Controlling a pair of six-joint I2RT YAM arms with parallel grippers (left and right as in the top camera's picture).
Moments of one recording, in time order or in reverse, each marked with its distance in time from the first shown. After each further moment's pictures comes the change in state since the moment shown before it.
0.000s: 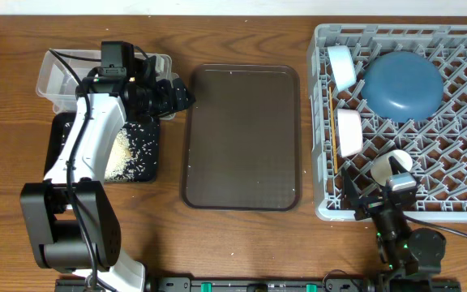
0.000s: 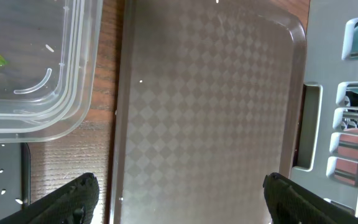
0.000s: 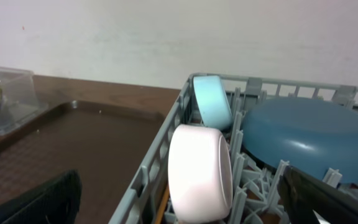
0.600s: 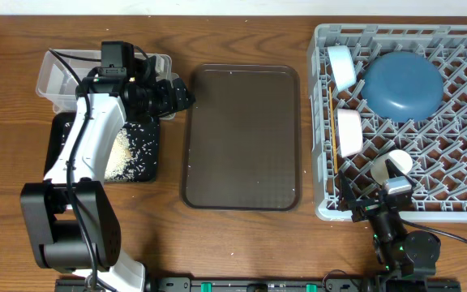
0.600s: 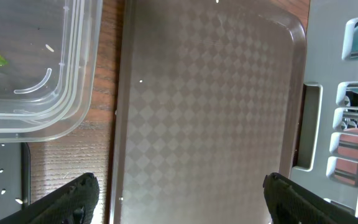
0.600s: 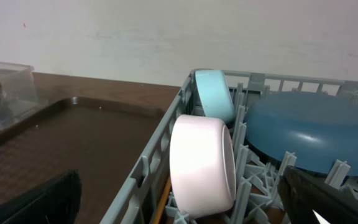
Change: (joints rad) left arm 0.000 0.000 0.000 0.000 0.000 0.000; right arm 0.003 -0.065 -0.055 -0.005 -0.003 0.000
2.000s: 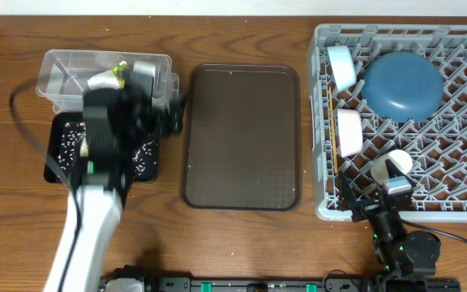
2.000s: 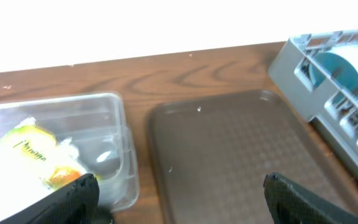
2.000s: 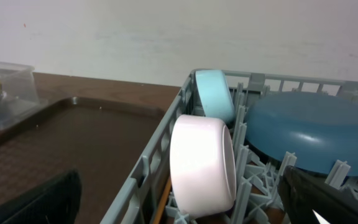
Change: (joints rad) left arm -0.055 -0.654 -0.573 0.609 -0.209 0.270; right arm 0.000 0.000 0.000 0.000 0.000 0.000
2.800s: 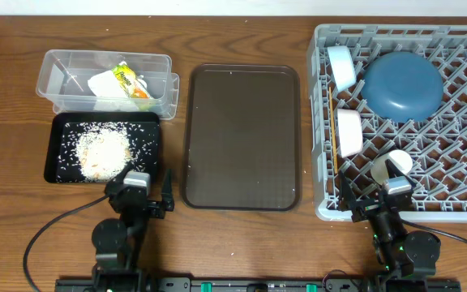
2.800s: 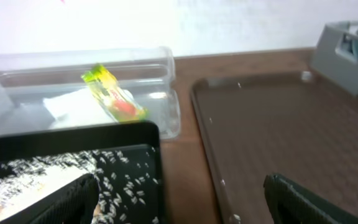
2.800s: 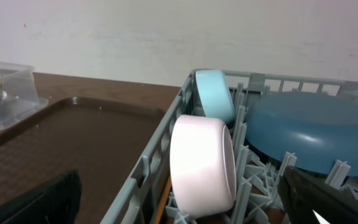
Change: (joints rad) left arm 0.050 -1.001 -0.765 0.040 -0.146 0.019; right arm 0.000 0.000 0.000 0.000 0.000 0.000
